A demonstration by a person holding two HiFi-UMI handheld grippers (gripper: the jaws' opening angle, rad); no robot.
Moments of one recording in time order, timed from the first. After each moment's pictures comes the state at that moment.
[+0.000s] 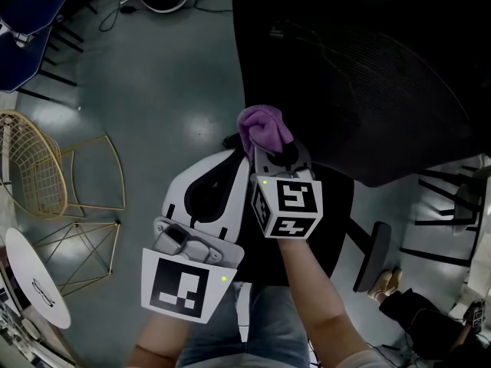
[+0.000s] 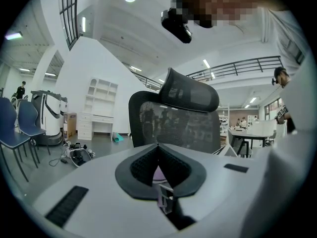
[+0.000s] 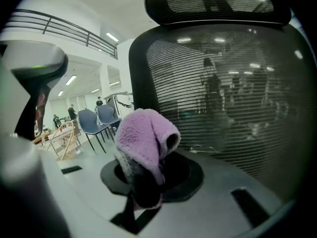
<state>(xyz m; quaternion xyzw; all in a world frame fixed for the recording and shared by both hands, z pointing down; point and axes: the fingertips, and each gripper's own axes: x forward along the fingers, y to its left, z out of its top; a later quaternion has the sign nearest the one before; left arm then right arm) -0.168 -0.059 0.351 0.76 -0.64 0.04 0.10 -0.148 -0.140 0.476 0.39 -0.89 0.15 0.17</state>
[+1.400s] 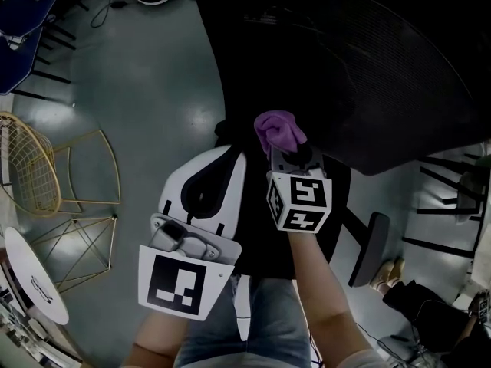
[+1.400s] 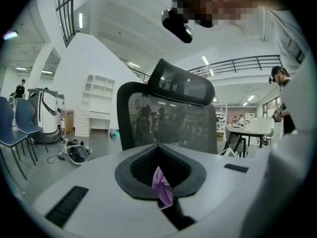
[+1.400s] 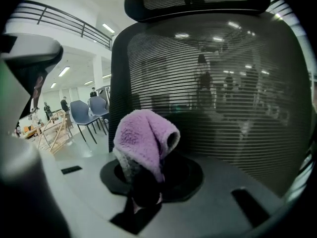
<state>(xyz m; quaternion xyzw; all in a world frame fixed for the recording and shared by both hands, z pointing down) -0.130 -0.063 0.372 0.77 -0.63 0.05 0.11 -0.069 -0.150 0.524 0.42 -0.87 0.15 0.22</state>
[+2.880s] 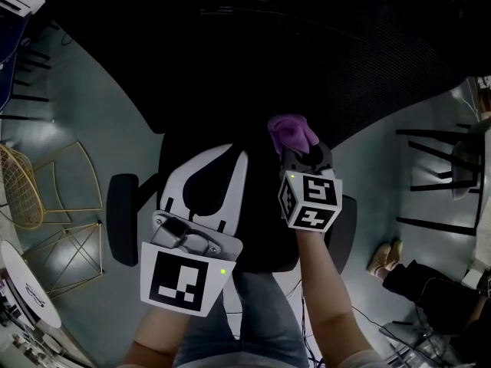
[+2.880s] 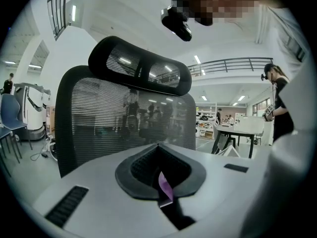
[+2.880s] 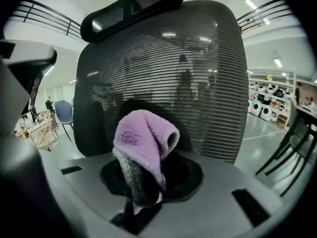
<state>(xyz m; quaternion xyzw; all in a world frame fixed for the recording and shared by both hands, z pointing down) 0.021 -0.102 0.385 0.80 -0.58 0.06 0.11 0.121 -0.182 0.541 0.49 -0.82 0.16 0.23</state>
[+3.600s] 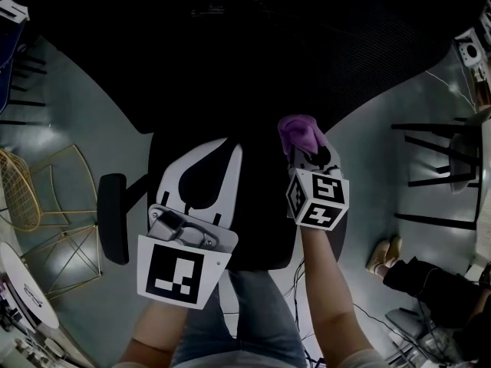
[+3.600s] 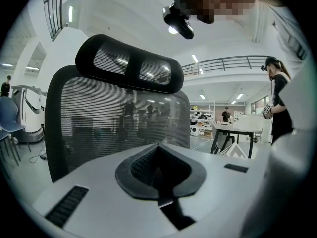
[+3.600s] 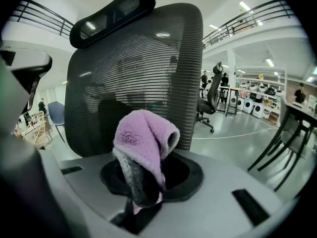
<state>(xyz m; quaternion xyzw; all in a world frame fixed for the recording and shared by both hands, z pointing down) 0.051 -0.108 0.386 0.80 -0.58 0.06 0.11 0.183 -0.187 0.544 0.52 -0.80 0.17 0.22</state>
